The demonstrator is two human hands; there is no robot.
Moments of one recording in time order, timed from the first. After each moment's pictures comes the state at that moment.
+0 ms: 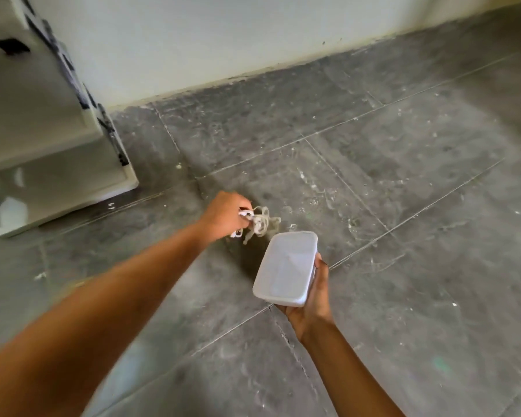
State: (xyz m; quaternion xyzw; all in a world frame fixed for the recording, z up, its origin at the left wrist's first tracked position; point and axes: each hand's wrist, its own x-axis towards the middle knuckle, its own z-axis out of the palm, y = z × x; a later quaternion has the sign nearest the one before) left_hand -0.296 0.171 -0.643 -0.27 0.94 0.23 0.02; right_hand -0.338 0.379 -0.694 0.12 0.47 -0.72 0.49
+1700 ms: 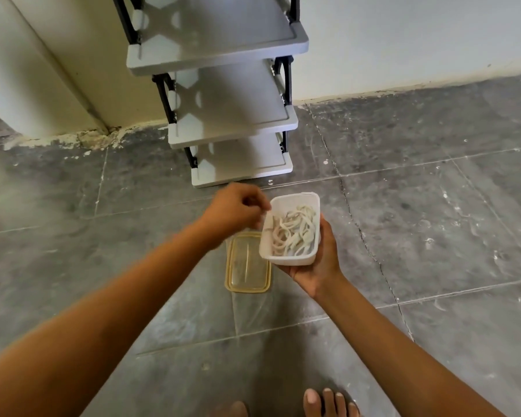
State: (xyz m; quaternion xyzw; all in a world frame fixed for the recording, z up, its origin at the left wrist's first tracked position) left_hand -0.033 0.159 -0.540 -0.51 0.71 0.48 -0.12; right_hand -0.164 0.248 -0.631 0.01 0.37 -0.62 0.69
